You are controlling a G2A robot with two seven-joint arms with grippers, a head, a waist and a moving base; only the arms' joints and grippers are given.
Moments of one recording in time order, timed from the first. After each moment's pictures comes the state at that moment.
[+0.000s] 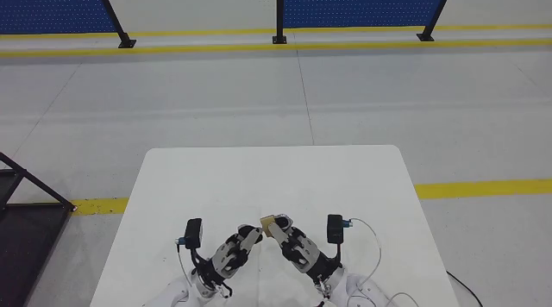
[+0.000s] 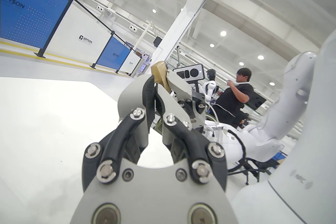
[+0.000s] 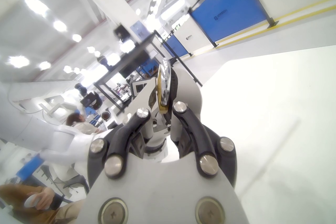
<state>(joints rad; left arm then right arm) 1.69 -1.05 -0.95 -1.46 0.90 -0.90 0.76 -1.72 -1.26 0.96 -1.65 -0.69 -0.67 -0.22</state>
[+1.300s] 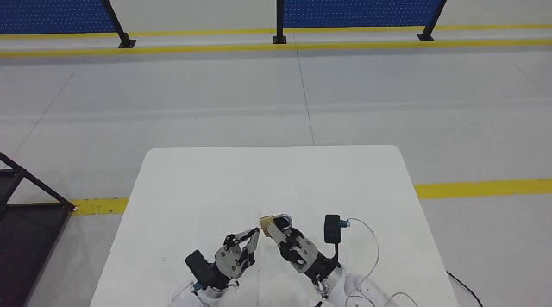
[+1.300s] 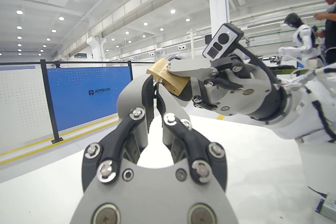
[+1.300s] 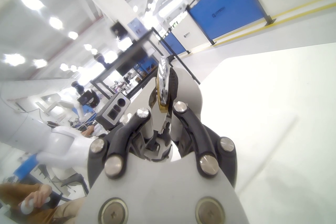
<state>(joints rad) 1.63 -1.12 -0.90 -1.32 1.46 -0.13 1.24 -1.72 -1.26 0.94 -1.65 -0.69 -0.64 -0.22</state>
